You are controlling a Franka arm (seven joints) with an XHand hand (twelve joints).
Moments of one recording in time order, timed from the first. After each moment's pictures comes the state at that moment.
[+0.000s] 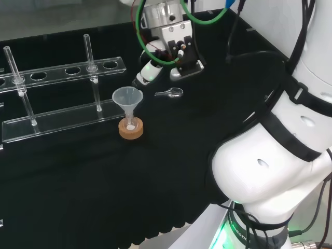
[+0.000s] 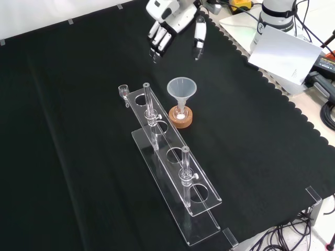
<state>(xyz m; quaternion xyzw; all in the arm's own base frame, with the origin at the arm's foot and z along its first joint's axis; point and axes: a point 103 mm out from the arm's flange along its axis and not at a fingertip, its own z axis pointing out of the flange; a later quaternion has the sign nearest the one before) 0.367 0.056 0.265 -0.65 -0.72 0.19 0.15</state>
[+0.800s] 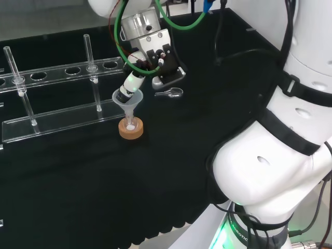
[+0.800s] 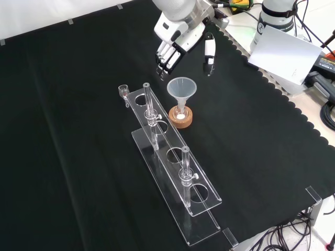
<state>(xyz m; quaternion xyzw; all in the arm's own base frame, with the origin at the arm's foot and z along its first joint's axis) 0.370 0.099 0.247 -0.63 -0.73 0.23 0.14</state>
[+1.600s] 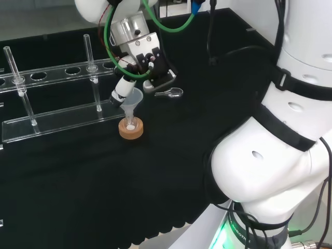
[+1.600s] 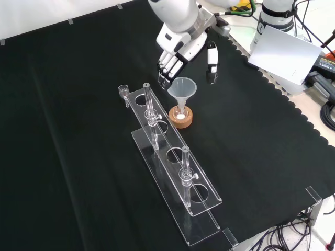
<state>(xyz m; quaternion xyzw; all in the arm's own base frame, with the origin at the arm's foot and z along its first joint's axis) 0.375 0.119 0.234 -0.62 -0.73 0.25 0.14</state>
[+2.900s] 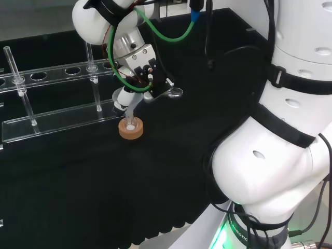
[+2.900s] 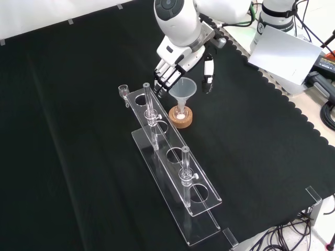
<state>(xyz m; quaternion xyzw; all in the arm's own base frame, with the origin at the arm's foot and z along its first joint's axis) 0.388 0.116 0.205 -0.61 -0.74 0.26 0.08</state>
